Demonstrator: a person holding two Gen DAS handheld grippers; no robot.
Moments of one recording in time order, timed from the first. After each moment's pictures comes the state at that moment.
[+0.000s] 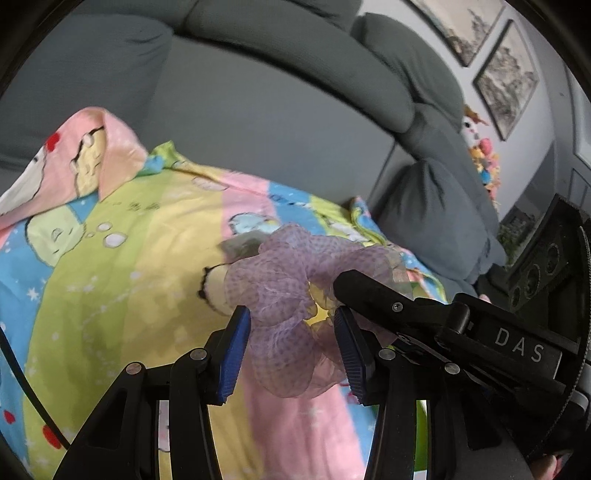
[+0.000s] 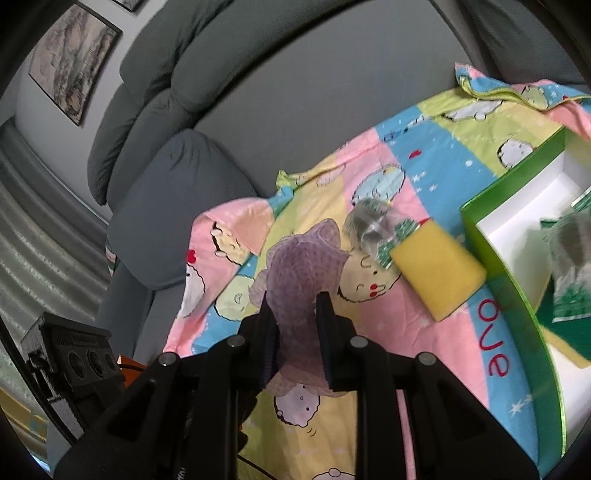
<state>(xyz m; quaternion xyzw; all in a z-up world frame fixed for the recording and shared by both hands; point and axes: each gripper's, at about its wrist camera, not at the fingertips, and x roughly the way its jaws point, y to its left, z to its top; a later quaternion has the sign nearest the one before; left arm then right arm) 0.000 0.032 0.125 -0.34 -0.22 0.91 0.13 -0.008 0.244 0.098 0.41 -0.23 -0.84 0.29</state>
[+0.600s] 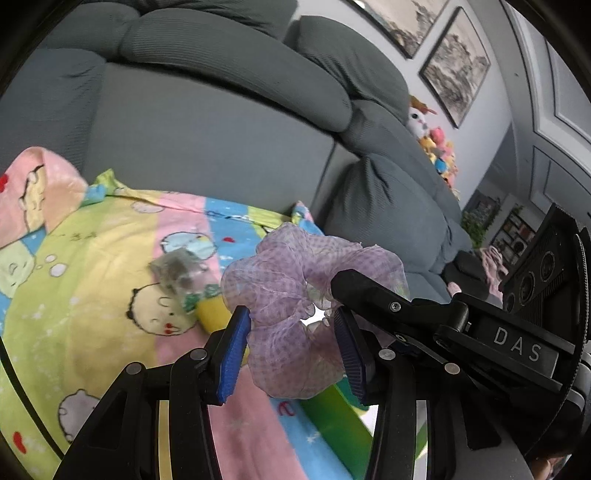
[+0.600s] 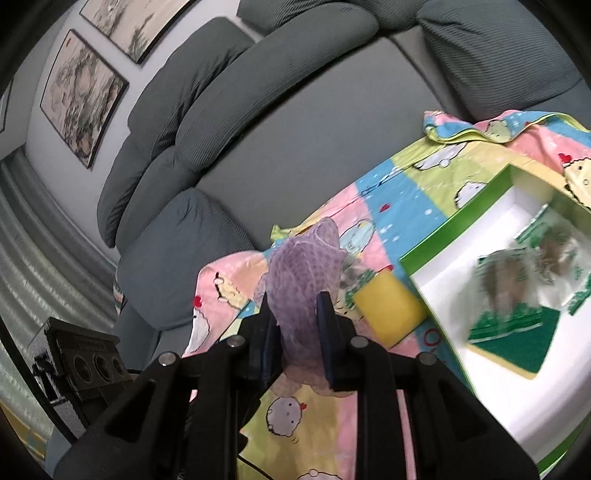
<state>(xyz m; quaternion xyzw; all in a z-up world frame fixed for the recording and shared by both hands) 0.003 0.100 0.150 -0.30 -0.19 0.91 0.20 0.014 0.319 0.126 0.33 -0.27 -0.87 0.25</state>
